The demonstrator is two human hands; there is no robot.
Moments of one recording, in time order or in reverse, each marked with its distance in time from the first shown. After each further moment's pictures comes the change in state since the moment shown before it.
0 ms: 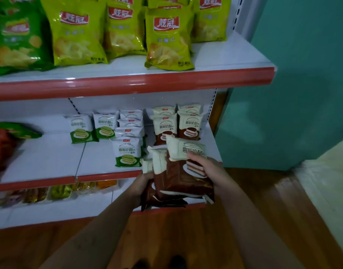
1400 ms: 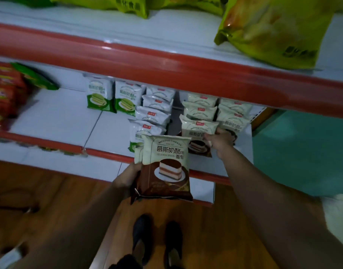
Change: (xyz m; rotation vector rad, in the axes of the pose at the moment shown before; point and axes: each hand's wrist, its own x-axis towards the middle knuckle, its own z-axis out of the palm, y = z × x) left_hand 0.094 -0.014 -0.099 -0.161 0.312 -0.133; right_hand 0.271 -0.019 0.016 -0.337 0.271 -0.006
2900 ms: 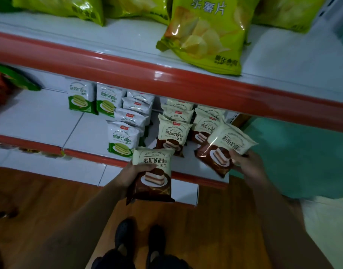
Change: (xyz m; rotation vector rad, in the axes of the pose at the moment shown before) left_hand -0.042 0.017 0.085 -0.052 -0.187 0.088; right_hand -0.052 0.024 -0.163 0.056 0.008 -0.063
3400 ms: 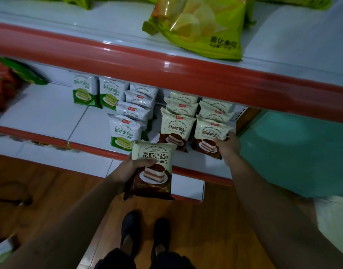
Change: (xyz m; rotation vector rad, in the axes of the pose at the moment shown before) left_hand -0.001 0.005 0.003 0.086 -0.009 0.033; right_hand 0.084 0.020 0.066 -0.280 0.180 -0.090
